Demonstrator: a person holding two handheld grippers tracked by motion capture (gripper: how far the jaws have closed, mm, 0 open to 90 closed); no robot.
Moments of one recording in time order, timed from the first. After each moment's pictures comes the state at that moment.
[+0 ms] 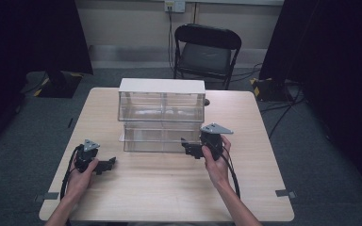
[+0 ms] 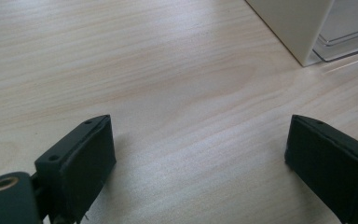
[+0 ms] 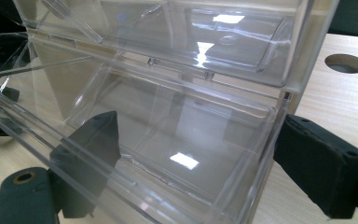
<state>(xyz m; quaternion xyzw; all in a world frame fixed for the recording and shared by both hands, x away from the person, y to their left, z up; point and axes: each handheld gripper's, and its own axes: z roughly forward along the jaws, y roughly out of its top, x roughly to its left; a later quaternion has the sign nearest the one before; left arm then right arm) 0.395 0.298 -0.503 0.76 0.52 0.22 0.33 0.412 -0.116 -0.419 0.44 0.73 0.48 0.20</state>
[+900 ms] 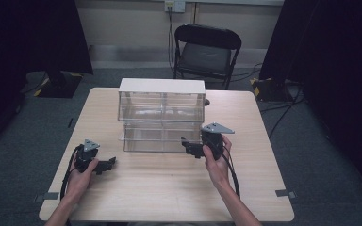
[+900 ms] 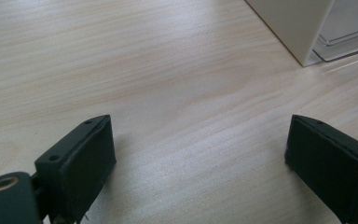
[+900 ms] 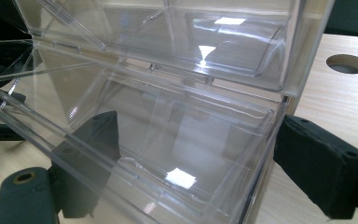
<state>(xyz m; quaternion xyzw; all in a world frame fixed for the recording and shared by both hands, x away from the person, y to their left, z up) 0.395 0.298 -0.503 0.76 0.52 0.22 0.33 0.412 -0.118 -0.416 0.44 0.73 0.49 0.19</state>
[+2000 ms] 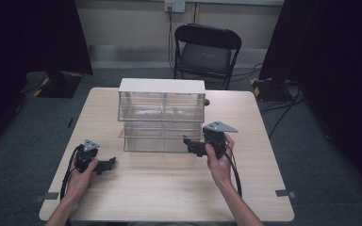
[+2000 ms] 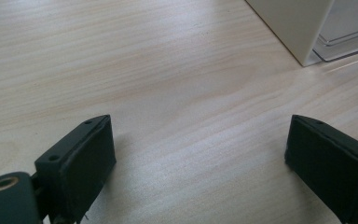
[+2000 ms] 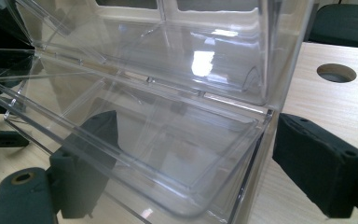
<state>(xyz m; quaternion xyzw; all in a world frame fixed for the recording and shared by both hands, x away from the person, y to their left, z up) 0.395 0.298 -0.503 0.76 0.52 0.23 0.33 0.411 -0.123 -0.406 0.45 0.72 0.49 0.20</state>
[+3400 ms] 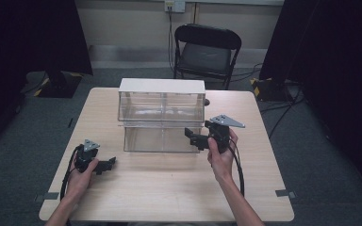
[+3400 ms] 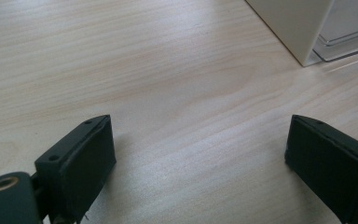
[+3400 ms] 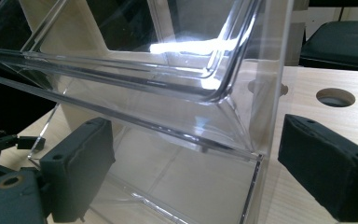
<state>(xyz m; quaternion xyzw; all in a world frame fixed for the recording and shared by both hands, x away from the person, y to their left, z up) 0.395 0.298 -0.503 0.76 0.52 0.22 0.33 0.416 -0.130 -0.386 0.45 0.69 0.53 0.19</state>
